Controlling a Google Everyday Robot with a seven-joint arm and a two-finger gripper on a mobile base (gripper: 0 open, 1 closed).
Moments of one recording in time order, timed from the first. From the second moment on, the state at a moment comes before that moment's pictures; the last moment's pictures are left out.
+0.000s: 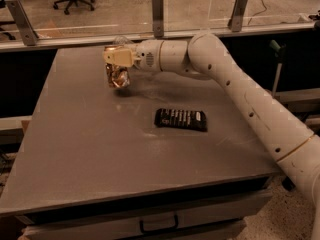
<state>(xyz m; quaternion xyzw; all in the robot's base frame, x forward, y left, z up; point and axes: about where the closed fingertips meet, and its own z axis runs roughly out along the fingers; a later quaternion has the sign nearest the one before) 0.696 0.108 0.923 -0.35 0.65 0.45 0.50</state>
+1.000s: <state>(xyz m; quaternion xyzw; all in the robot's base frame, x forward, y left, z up) 0.663 0.108 0.917 -0.46 0.58 0.40 0.54</state>
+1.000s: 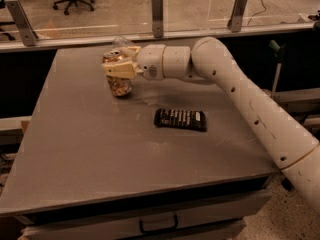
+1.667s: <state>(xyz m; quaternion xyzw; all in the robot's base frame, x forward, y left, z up) 0.648 0.087 0.908 -0.45 0.59 0.38 0.55</state>
